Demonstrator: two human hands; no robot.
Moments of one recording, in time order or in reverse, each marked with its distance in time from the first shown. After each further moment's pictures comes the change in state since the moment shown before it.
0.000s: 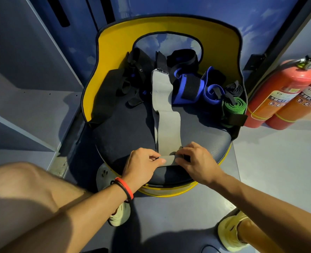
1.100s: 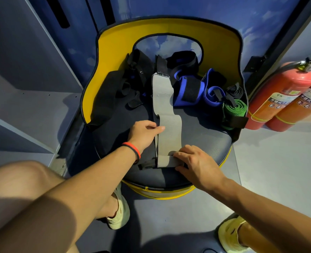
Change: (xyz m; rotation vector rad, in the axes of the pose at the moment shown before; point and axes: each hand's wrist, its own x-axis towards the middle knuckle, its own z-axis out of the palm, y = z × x) left_hand 0.089 0.019 -0.012 -0.385 0.098 -0.192; right_hand -0.004 -0.002 -0.001 -0.271 0.022 -0.208
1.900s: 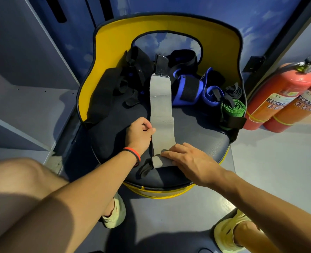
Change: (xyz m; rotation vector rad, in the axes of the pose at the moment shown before) left_hand 0.007 -0.021 0.012 0.048 0.153 0.097; right_hand 0.015 0.010 -0.011 0.018 -0.168 -0.217
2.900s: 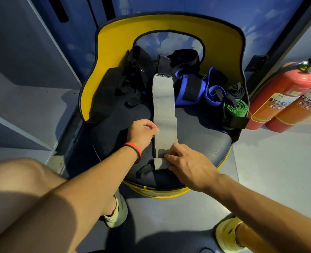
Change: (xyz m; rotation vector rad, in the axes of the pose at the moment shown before) left_hand 0.007 0.004 -0.004 0.011 -0.080 -0.023; right_hand 0.003 -0.023 0.005 -0.085 0.052 0.071
